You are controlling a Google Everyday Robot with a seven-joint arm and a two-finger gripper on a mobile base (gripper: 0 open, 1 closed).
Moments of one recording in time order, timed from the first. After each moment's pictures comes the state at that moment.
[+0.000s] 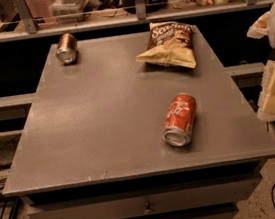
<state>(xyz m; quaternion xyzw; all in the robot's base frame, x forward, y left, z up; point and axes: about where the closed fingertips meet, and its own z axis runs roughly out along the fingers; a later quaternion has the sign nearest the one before) 0.438 -0.217 0.976 -0.60 0.78 -0.03 0.16</state>
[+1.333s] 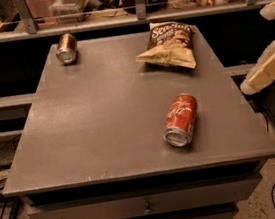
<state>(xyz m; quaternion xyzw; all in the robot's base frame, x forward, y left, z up) 0.490 -0.230 0.991 -0.51 0.78 0.02 0.36</state>
